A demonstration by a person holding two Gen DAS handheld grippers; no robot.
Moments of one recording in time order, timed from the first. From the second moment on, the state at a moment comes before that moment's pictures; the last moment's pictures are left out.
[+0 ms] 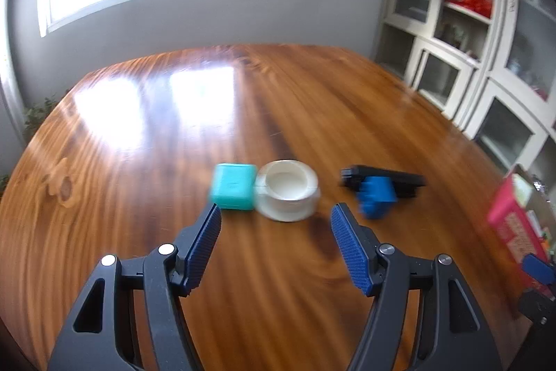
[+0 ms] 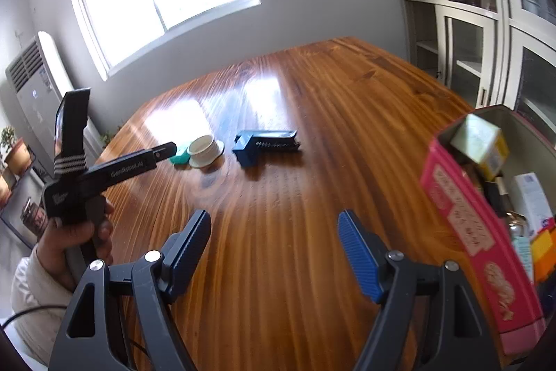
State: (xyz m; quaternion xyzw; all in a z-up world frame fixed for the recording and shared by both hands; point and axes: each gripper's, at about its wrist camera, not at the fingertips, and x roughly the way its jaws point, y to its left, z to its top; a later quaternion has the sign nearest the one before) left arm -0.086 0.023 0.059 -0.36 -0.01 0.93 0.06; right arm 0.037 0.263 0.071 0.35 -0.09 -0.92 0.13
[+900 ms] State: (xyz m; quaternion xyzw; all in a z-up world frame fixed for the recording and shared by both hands) left arm -0.154 -0.009 0.026 -0.40 -0.01 0.91 0.05; right arm -0.032 0.211 0.049 0.40 -0.06 -0.90 0.15
